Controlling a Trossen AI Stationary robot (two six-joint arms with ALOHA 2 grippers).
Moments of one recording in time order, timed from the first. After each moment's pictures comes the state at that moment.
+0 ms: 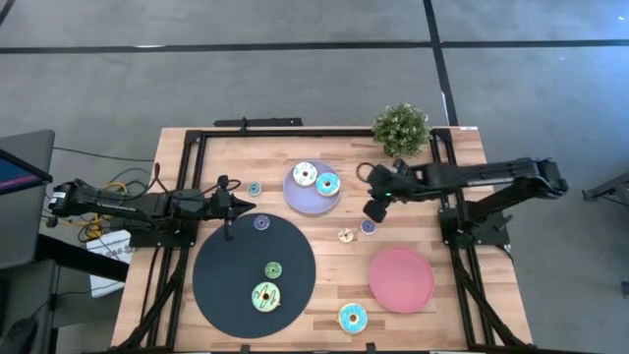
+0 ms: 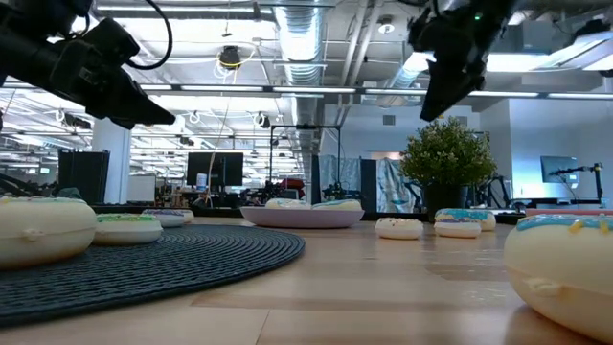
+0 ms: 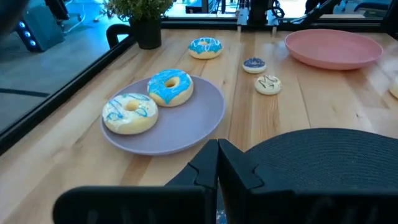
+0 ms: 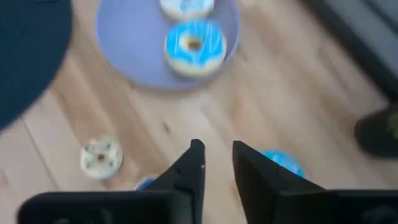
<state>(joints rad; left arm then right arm) -0.05 0.48 0.16 0.04 -0.27 -0.05 0.00 1.28 1.02 -0.82 0.35 0.43</state>
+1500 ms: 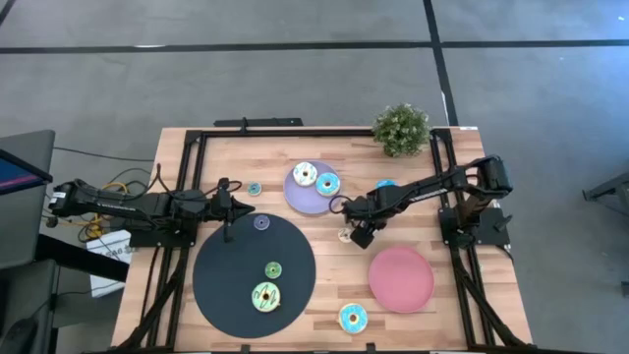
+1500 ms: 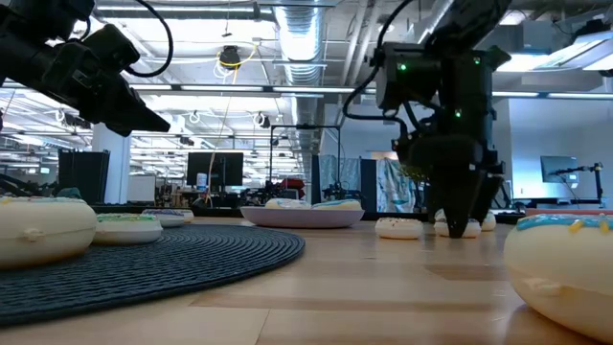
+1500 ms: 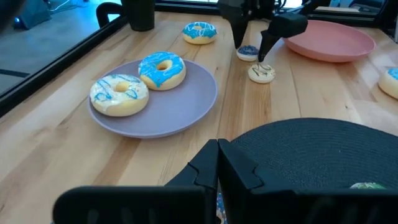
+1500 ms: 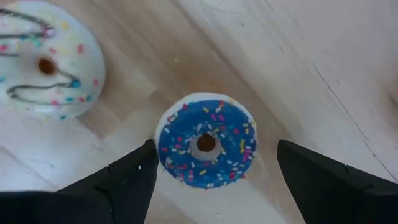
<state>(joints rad) -0.05 0.48 0.16 -0.01 -0.24 -0.11 0.02 1.74 0.97 -0.76 0.00 0.69</state>
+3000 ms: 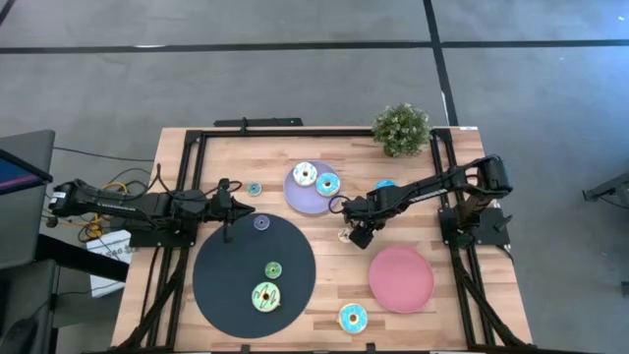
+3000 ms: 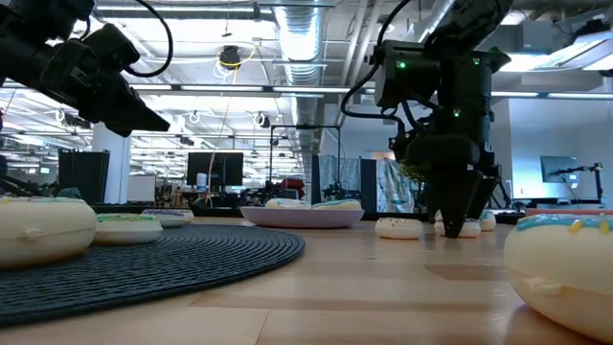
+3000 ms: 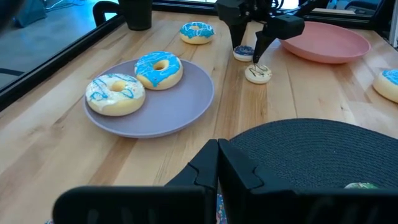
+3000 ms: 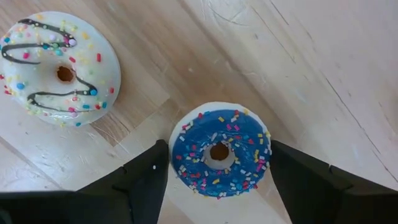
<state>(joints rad) -0.05 0.48 0.16 -0.01 -0.23 -0.12 0.02 1.74 0.96 -0.72 0.00 0.67</state>
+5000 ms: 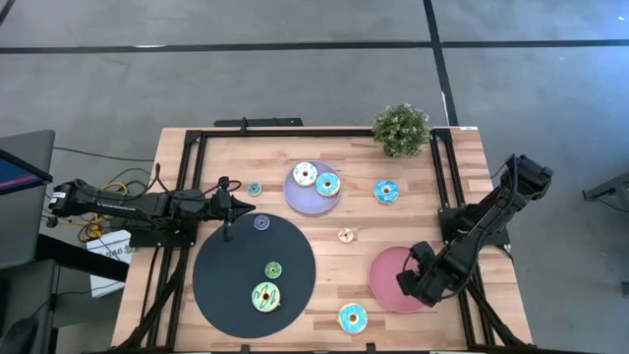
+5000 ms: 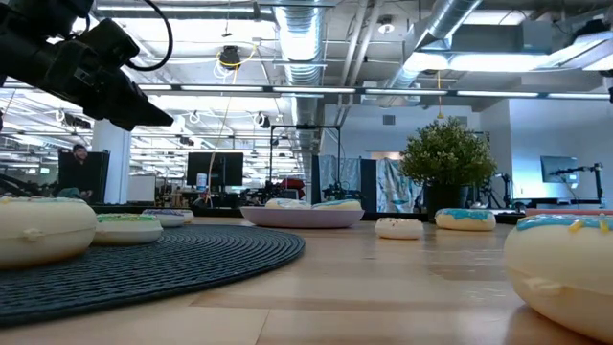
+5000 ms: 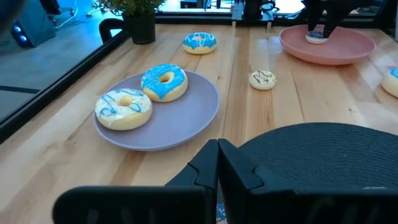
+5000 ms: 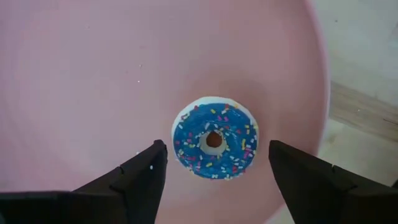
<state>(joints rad) -0.05 0.48 0.16 0.02 -0.25 -0.05 0.86 1.43 0.73 -0.79 0.02 2.01</state>
